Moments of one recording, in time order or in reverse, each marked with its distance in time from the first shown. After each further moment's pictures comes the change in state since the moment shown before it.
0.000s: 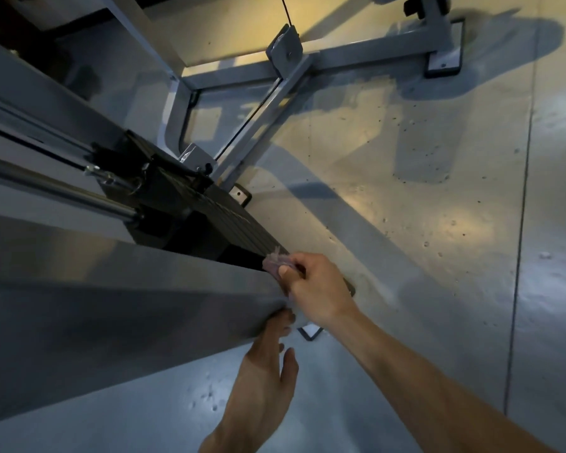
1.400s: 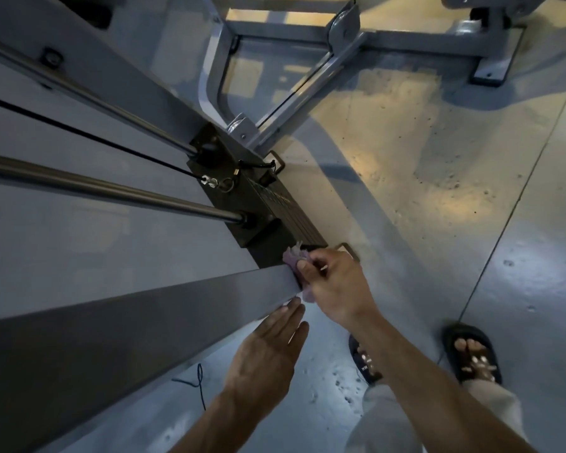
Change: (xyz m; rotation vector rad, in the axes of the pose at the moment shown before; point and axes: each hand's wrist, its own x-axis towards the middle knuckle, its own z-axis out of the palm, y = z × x) left_hand -0.054 0.105 -0.180 0.839 -0.479 0.315; right_hand -0.071 -0.191 -0.035 -0.142 -0.097 0.077
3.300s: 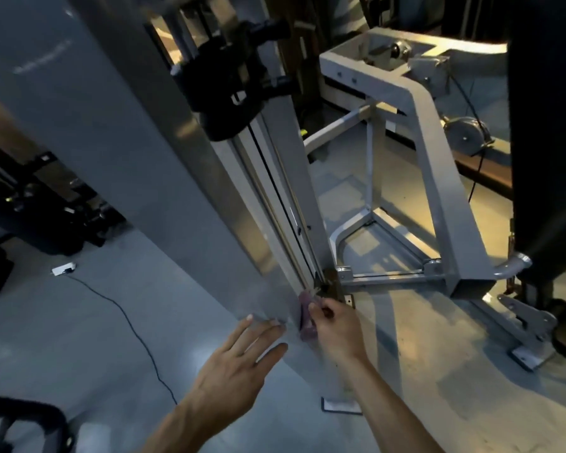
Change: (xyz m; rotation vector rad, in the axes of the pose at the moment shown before) left_hand -0.304 0.033 -0.330 0.016 0.626 -0.537; right_hand -0.181 -0.351 -0.085 -0.123 -0.254 -0.346
